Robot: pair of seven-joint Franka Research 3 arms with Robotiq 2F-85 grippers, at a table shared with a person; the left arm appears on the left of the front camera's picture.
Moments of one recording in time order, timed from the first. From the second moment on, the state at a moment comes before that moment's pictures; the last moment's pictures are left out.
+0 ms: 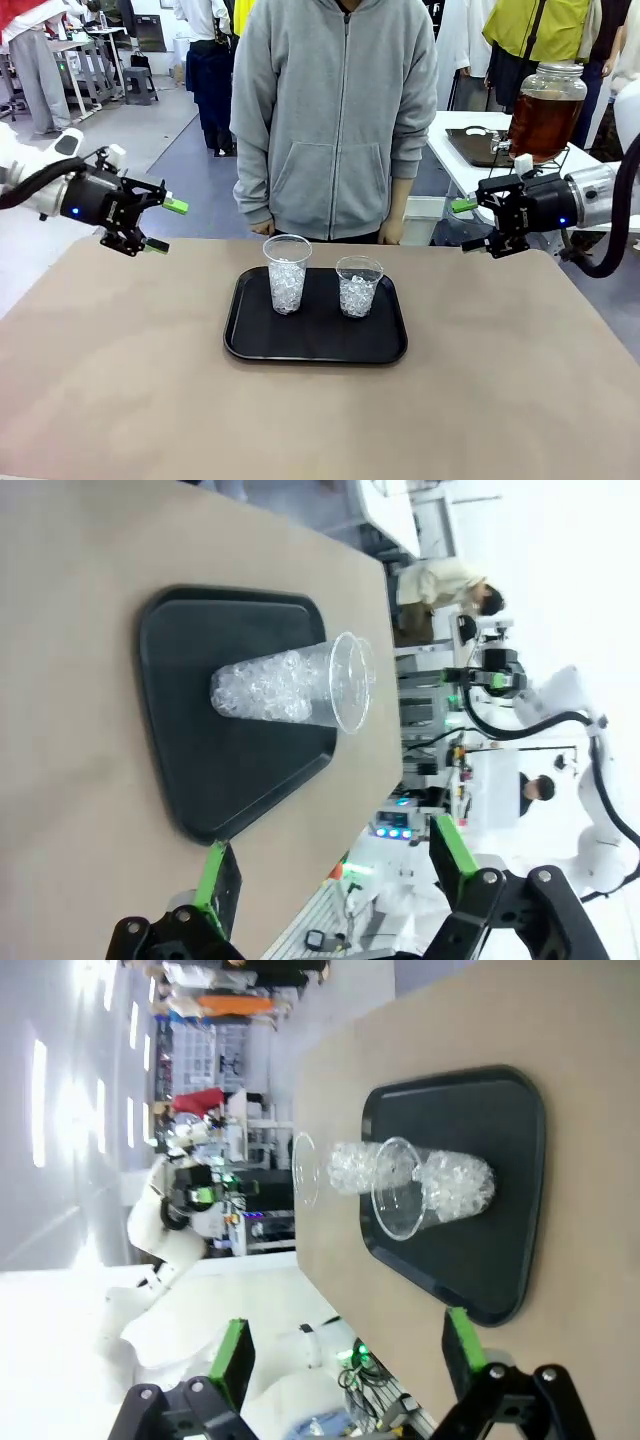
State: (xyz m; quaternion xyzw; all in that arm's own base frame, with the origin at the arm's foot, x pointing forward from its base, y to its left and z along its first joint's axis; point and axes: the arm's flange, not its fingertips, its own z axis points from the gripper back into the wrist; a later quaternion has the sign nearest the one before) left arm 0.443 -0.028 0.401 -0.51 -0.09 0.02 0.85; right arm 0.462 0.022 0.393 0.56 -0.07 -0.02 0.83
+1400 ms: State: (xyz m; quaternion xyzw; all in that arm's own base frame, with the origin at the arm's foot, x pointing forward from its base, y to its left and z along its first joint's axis) left arm 0.493 -0.022 0.342 -0.62 0.00 0.02 0.78; right arm 0.520 0.003 0.334 0.65 -0.01 -0.05 0.75
